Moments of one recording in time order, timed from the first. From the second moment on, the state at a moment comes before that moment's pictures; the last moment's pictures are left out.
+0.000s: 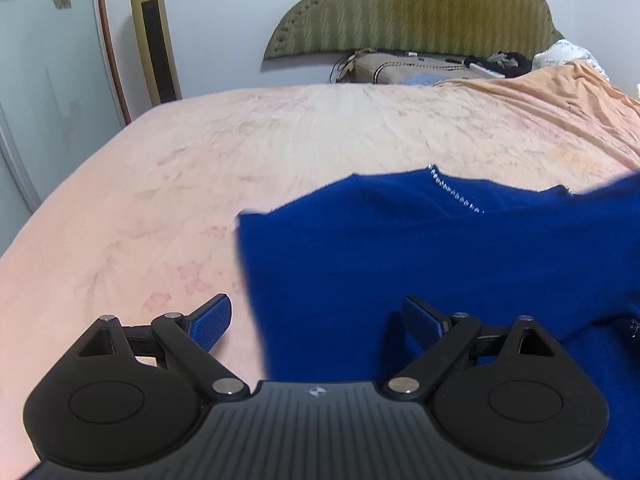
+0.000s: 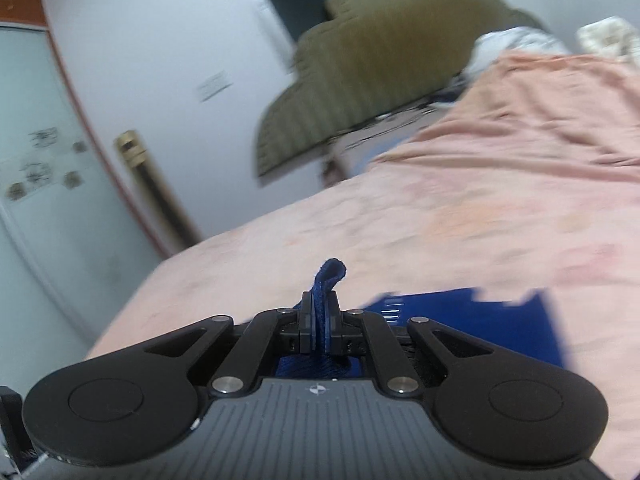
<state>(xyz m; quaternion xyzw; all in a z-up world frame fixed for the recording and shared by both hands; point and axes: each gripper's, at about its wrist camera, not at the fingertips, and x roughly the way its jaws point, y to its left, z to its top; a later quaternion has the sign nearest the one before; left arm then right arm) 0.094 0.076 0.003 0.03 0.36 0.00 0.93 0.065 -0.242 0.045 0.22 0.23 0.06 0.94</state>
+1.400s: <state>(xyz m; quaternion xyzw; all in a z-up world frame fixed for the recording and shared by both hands) 0.065 0.067 -0.005 0.06 0.38 0.00 0.92 0.006 -0.235 -0.024 0.17 0.32 -0.01 0.93</state>
